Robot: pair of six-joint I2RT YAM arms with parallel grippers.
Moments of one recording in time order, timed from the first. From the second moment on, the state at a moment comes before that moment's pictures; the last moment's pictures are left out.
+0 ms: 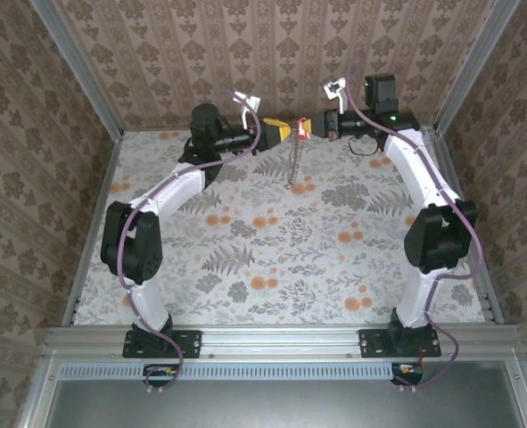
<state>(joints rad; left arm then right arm) -0.45 1.84 1.47 0.49 1.00 -0.57 0.13 1.90 1.89 -0.57 -1.00 0.09</state>
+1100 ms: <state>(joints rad) -0.33 1.66 1.29 0.50 0.94 -0.57 0.24 2.41 2.30 -0.61 -1.02 0.19</state>
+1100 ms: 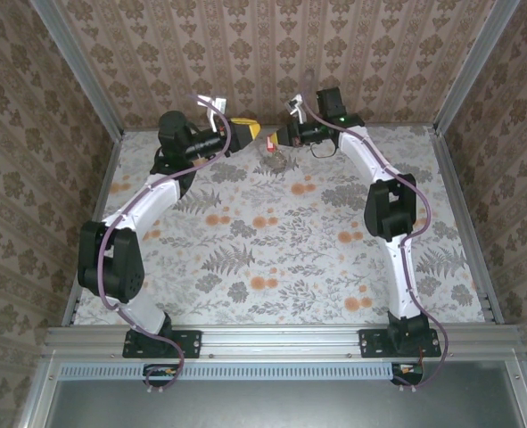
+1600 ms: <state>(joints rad) -0.34 1.63 1.24 0.53 0.93 -0.57 0.38 2.40 2.03 -0.60 -0.94 0.19</state>
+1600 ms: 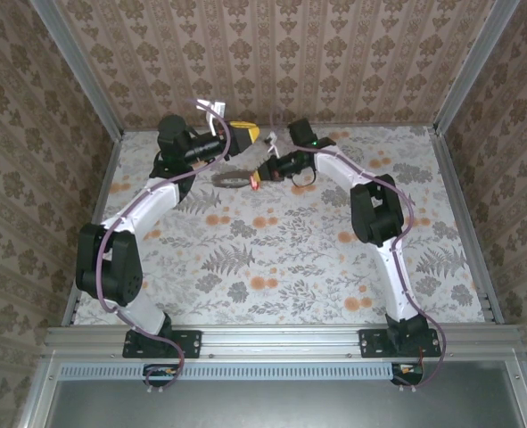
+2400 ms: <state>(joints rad) -0.39 1.61 1.24 0.53 0.91 -0.57 0.49 2.21 1.56 -0.38 -0.87 0.30</state>
